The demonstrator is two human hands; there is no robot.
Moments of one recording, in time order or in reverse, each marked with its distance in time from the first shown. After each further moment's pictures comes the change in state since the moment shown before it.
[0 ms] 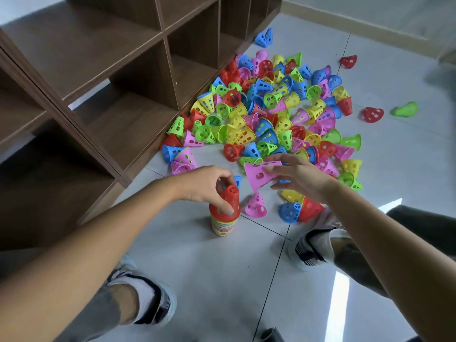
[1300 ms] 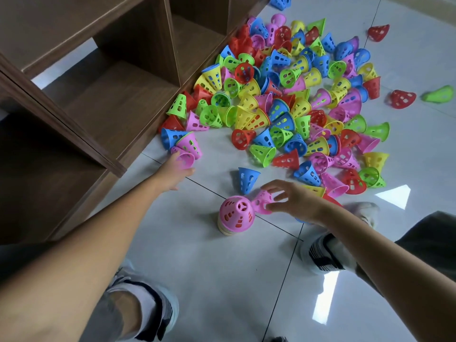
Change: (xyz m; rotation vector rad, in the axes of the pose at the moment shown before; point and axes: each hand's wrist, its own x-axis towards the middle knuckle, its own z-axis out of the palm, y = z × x) left_hand 0.046 -0.167 -0.004 -0.594 0.464 -0.577; right_hand 0.051 0.068 0.023 -0.663 -0.052 0.084
